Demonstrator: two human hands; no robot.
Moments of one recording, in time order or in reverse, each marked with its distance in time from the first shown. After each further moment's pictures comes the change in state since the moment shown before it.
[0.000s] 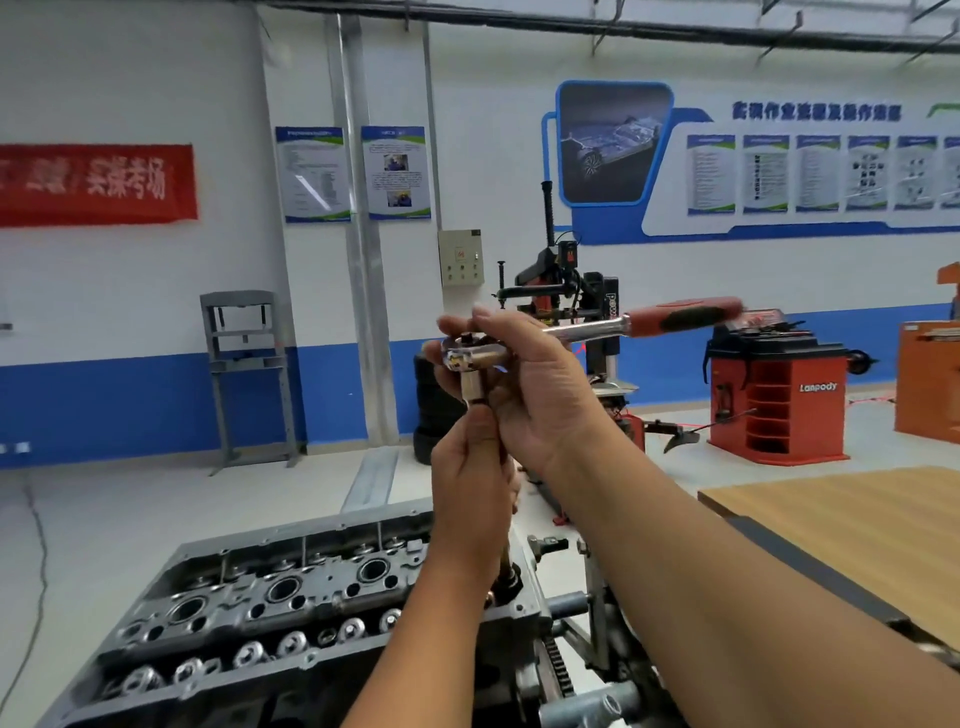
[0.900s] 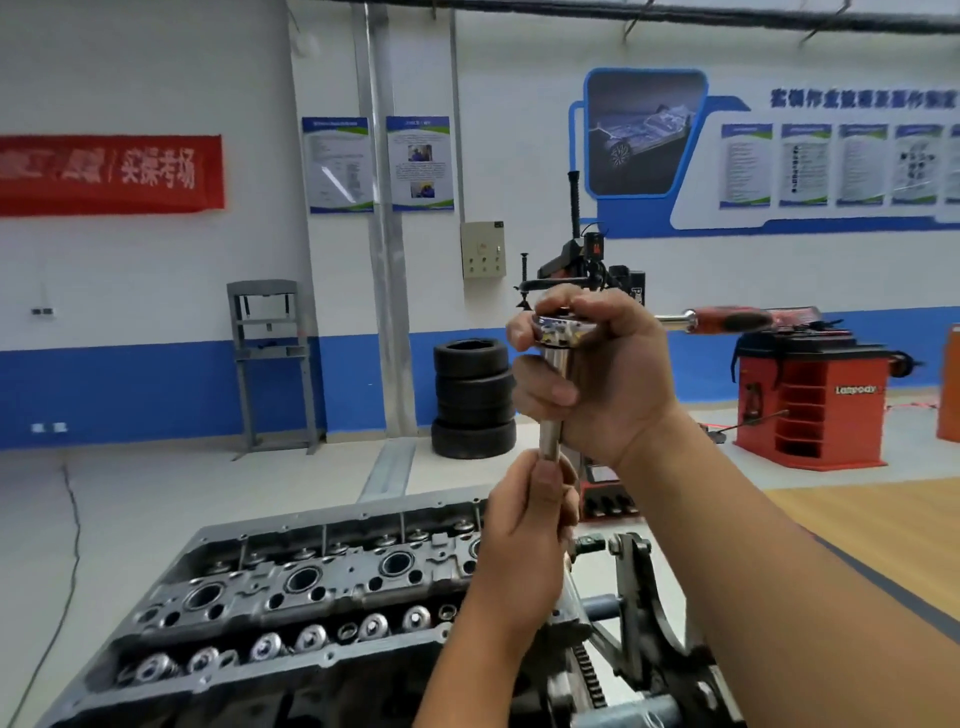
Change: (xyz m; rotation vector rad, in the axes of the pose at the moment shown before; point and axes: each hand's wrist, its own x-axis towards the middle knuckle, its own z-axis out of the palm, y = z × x) left_hand -0.032 -0.024 -0.018 0.054 -0.216 -0.079; right_hand 0.006 -0.009 -0.028 0.037 -0.187 0.040
